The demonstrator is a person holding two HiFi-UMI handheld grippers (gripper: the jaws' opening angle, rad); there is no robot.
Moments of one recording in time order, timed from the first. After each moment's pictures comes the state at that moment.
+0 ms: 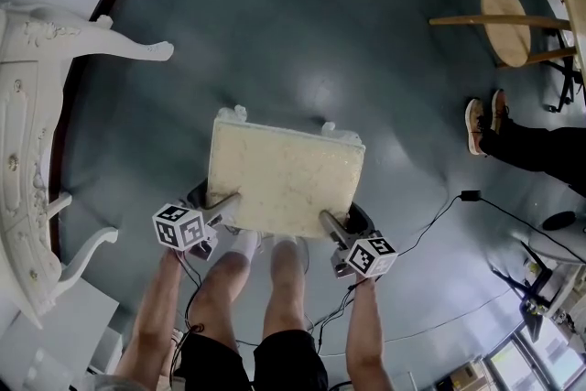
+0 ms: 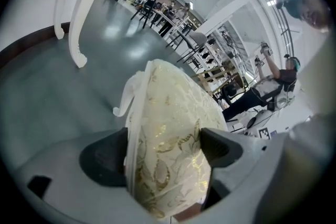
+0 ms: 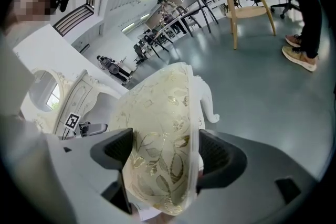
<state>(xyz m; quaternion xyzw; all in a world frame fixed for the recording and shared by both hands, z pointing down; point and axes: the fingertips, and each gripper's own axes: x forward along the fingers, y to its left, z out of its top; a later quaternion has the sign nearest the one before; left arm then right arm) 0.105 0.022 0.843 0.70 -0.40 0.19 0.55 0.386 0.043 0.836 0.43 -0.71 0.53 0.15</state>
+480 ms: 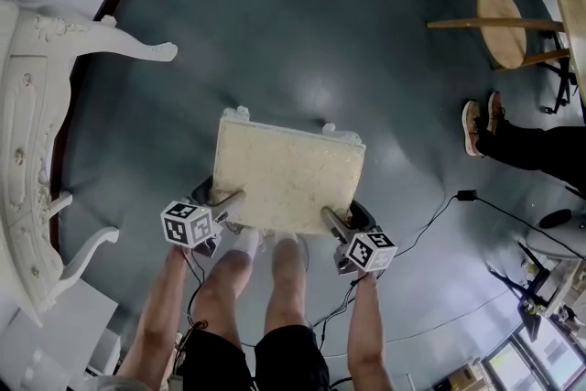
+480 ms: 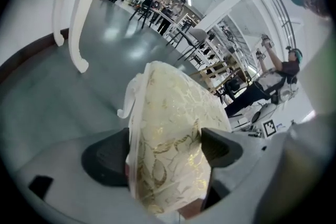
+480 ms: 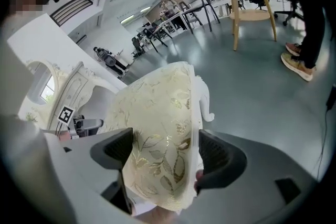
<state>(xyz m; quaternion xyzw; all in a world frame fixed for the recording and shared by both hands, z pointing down) 0.104 0.023 0.838 0.70 -0.41 0.22 0.54 0.387 0.045 0.835 0.44 -0.71 0.52 0.20</state>
